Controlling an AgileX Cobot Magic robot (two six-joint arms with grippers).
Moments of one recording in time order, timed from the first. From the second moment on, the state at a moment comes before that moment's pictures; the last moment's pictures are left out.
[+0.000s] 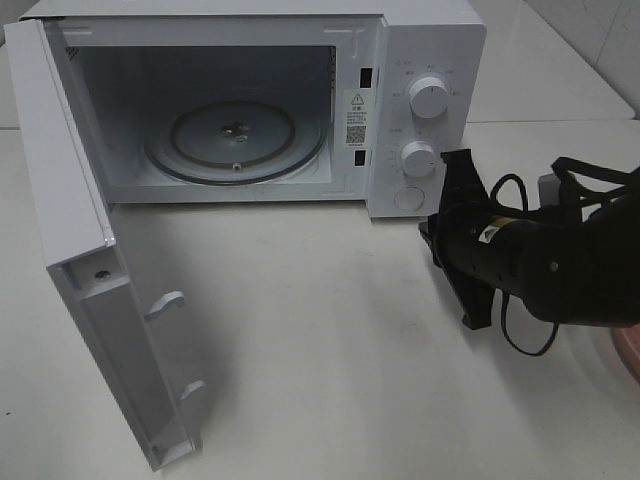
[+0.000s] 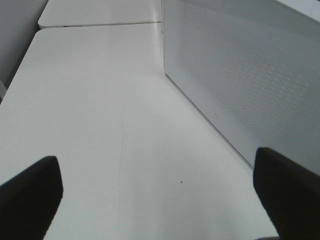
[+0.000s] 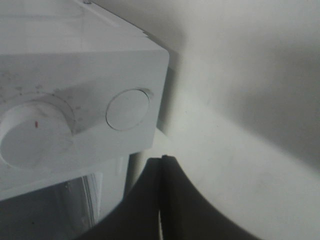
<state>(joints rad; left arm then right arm) 0.09 -0.01 -0.50 -0.16 1.05 0.16 0.54 1.85 -0.58 0.50 -0.71 1.27</state>
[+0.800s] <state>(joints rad) 0.09 -0.01 -0.50 -0.16 1.05 0.16 0.48 1.59 -0.73 -0.03 0.34 0.64</state>
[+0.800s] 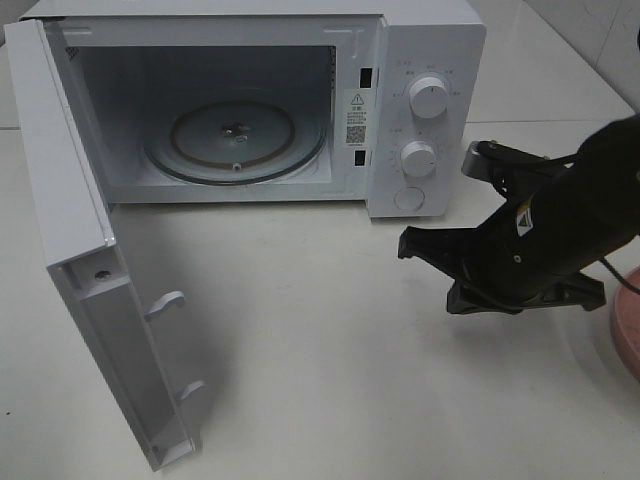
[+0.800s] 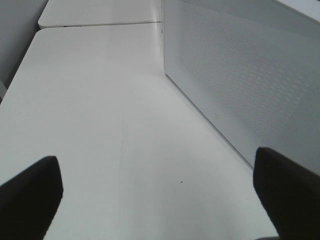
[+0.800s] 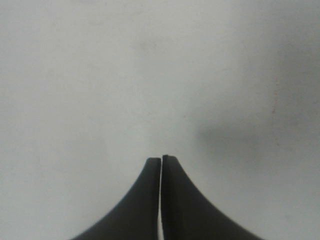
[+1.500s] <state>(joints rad) 0.09 -0.01 -0.50 -0.16 1.05 0.16 0.48 1.59 -0.84 -0.07 0.81 0.23</state>
